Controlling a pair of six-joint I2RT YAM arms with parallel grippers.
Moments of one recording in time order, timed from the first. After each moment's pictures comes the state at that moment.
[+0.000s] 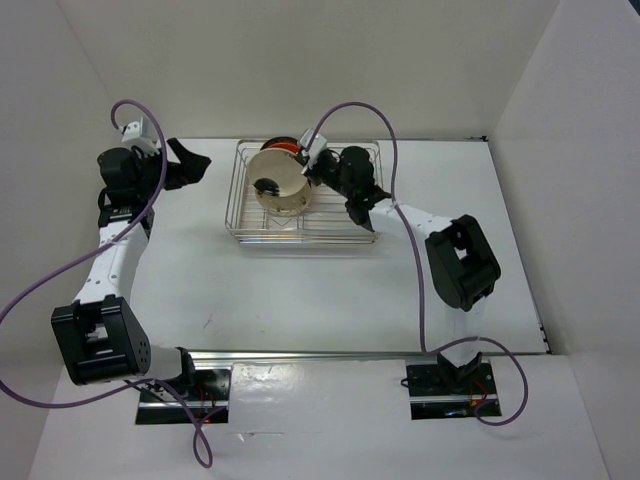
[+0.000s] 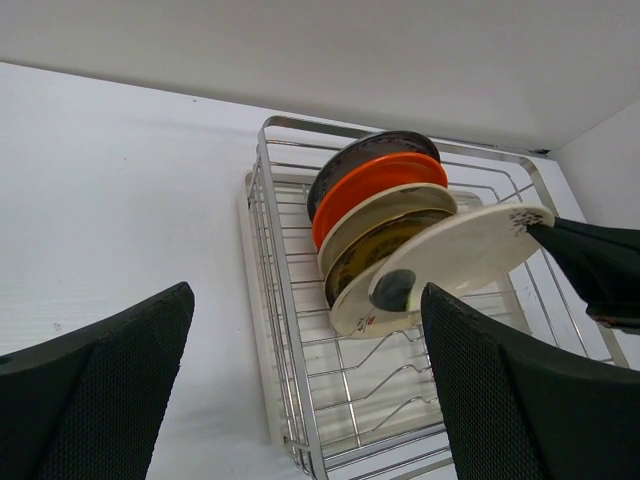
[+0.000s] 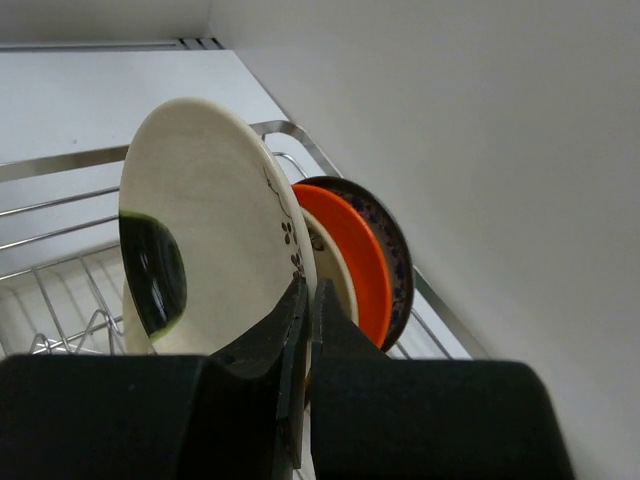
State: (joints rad) left arm 0.22 1.36 1.08 0.09 0.52 -0.37; right arm 0.56 1.90 1.35 0.59 -0.28 -0.40
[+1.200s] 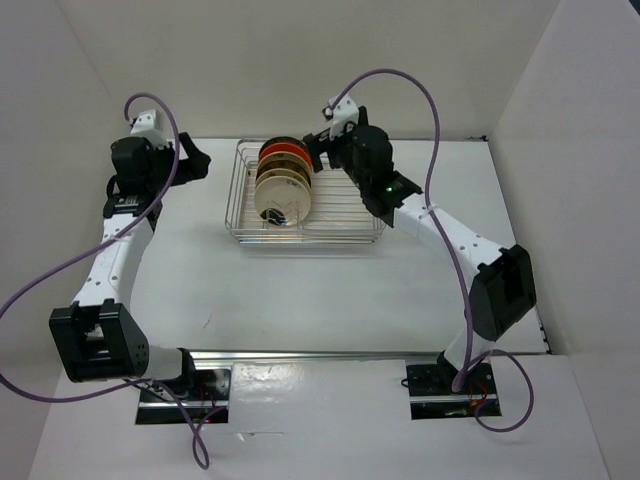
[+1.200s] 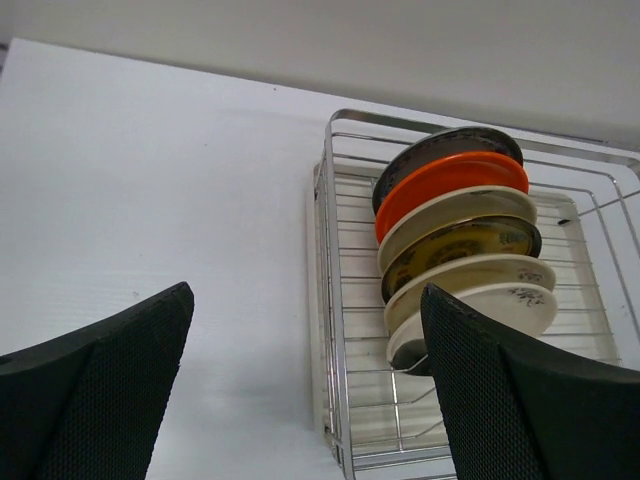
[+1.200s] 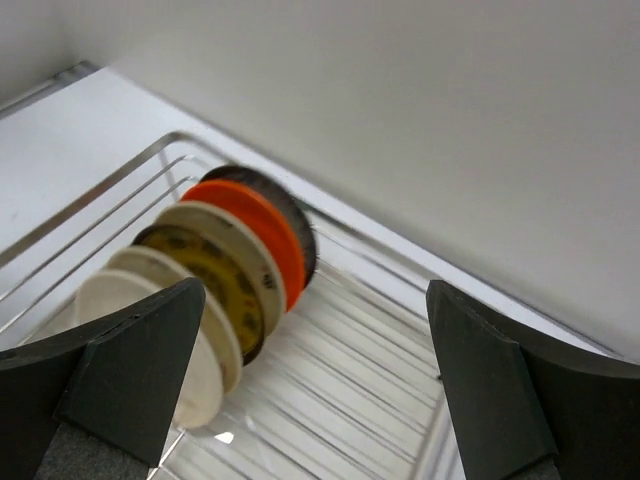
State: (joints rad) left arm 0.15 1.36 1.17 -0.10 0.28 -0.27; right arm 0.60 1.64 1.40 0.19 0.12 -0.18
